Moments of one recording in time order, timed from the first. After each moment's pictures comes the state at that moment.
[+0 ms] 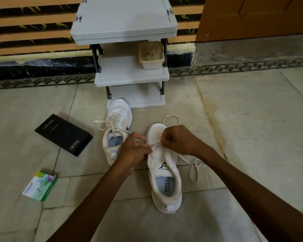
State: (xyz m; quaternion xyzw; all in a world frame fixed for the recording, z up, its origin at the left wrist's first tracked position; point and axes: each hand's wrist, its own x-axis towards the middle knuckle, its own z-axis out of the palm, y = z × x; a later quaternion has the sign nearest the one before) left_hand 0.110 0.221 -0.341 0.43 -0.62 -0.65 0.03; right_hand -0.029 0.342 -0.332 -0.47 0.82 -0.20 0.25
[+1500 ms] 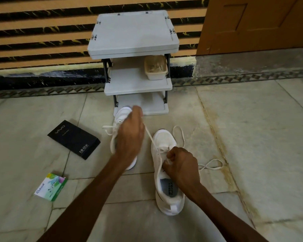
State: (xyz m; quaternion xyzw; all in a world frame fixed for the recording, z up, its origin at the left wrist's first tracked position) left_hand 0.098 0.200 -0.293 0.22 -0.89 -0.23 0.33; right_hand 0.051 0.370 -0.356 -0.26 0.91 -0.29 0.11
